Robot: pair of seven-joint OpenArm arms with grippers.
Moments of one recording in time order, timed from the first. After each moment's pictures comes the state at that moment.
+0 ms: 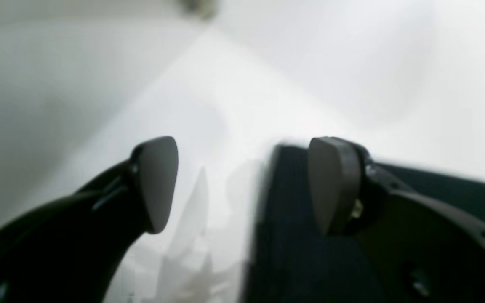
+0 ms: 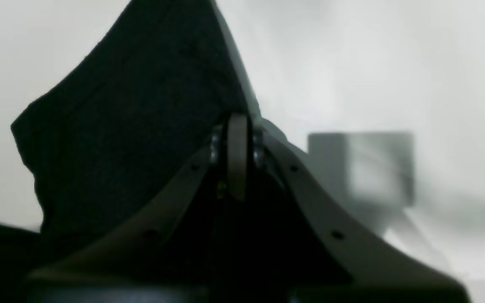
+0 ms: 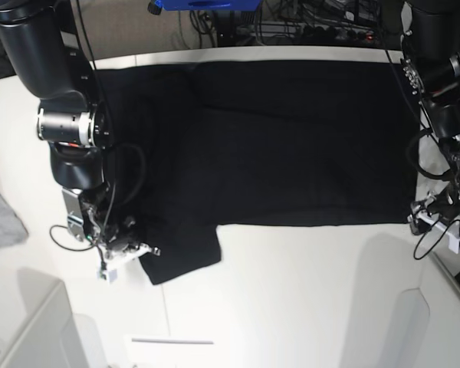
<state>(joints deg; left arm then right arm) -24.6 -29.5 -22.9 45.5 -15.9 -24.3 34.8 42.4 6.9 4.3 18.1 19.0 12.3 -25.5</state>
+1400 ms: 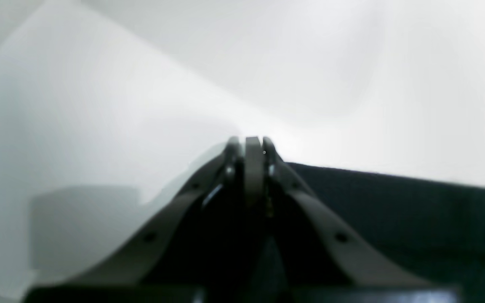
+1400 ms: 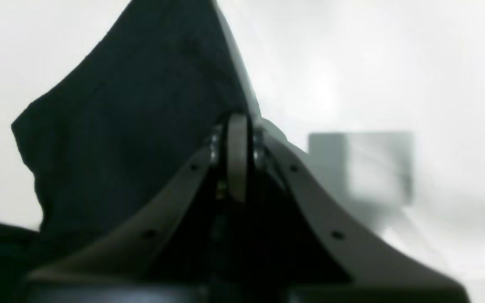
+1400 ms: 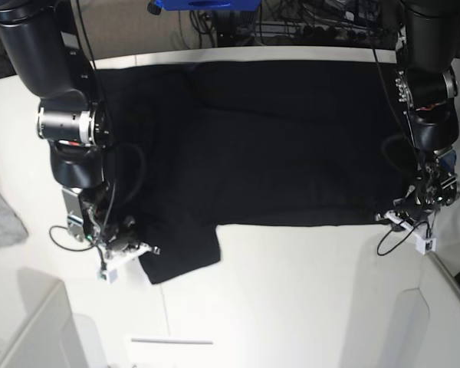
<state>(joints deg) -29.5 -26.3 -9.6 30.9 -16.1 -24.1 24.0 41.7 7.0 4.3 20.3 18.6 12.2 -26.5</state>
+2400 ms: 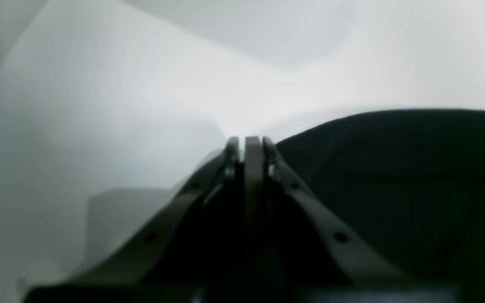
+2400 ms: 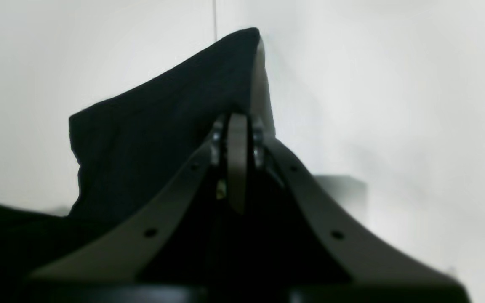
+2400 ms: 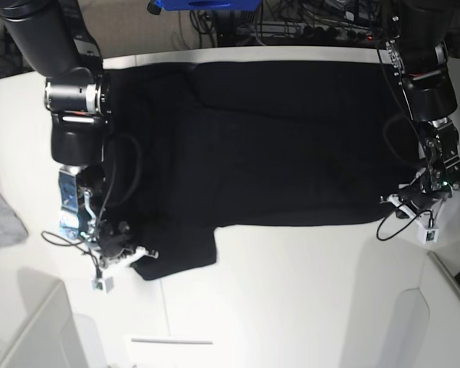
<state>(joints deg) -17.8 -25.2 -16.7 55.0 -15.6 -24.1 37.8 32.9 7.0 4.1 44.6 18.5 11.9 -34.0</state>
